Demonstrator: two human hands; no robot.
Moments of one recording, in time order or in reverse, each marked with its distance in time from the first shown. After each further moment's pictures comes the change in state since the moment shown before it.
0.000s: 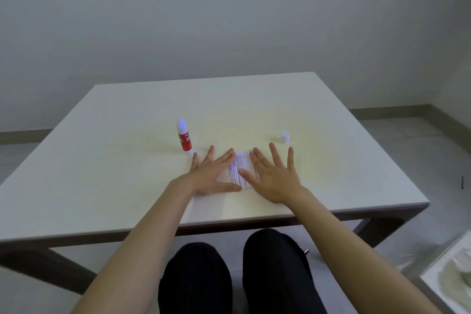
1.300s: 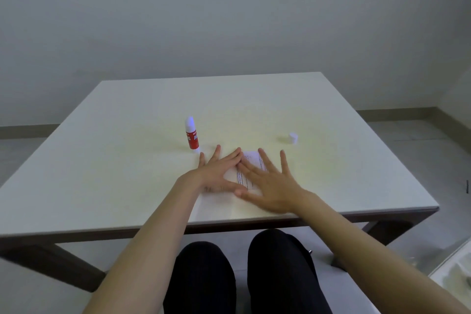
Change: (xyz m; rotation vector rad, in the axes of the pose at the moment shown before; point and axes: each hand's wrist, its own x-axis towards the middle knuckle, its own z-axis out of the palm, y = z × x) left_hand 0.002 -0.001 -0.005 -0.107 -0.069 -0.002; right_hand -0.013 -0.013 -0.003 -0.065 -0.054 -0.297
